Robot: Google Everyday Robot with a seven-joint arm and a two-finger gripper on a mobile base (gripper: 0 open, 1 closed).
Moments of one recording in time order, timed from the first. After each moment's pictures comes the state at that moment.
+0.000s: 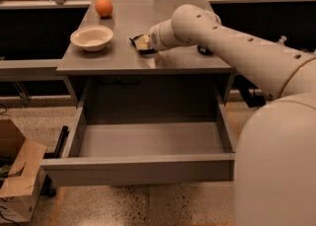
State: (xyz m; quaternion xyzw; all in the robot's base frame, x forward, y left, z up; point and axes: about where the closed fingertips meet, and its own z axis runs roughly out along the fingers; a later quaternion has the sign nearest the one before) arm 0.807 0.038 0.850 -0.25 0.84 0.20 0.44
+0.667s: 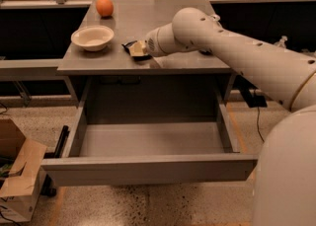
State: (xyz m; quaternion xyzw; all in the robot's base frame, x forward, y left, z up) arm 0.767 0.053 0.847 -0.27 0.83 0.24 0.42
